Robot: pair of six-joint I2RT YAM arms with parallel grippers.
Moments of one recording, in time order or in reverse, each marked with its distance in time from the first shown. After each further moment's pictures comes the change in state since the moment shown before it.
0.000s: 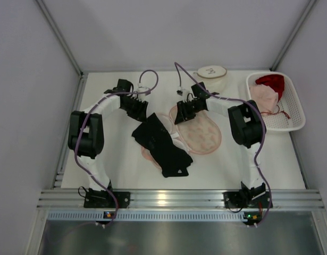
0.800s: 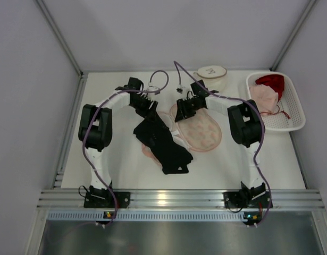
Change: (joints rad) left arm -0.073 0.170 0.172 0.005 0.011 0.024; right arm 0.000 0.020 0.057 -0.032 0.064 -0.010
